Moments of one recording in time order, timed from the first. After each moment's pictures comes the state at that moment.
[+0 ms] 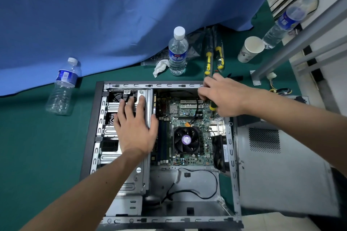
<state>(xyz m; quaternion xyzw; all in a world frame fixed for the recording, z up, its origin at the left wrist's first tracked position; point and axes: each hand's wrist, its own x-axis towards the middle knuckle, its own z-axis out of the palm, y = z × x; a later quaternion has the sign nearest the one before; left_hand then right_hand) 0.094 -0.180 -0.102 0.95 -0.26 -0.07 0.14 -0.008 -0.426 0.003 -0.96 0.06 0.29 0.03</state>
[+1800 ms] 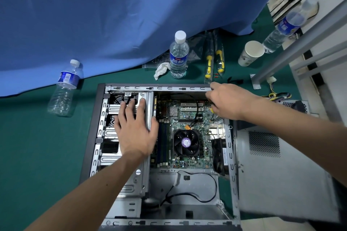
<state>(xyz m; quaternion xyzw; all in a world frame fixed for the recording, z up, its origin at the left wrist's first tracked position) 0.095 -0.180 -0.106 0.95 -0.26 -0.06 0.14 -0.011 -0.423 0.003 -0.96 0.09 0.27 0.02</state>
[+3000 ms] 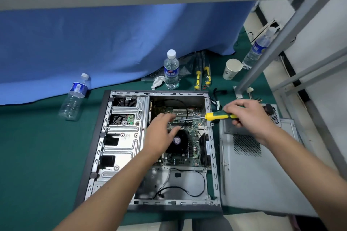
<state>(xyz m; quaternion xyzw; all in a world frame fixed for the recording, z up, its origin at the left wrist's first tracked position) 0.035 -0.212 -0.048 0.85 -0.38 -0.20 0.30 -0.128 -0.409 0.033 -0.69 0.47 -0.07 0.55</state>
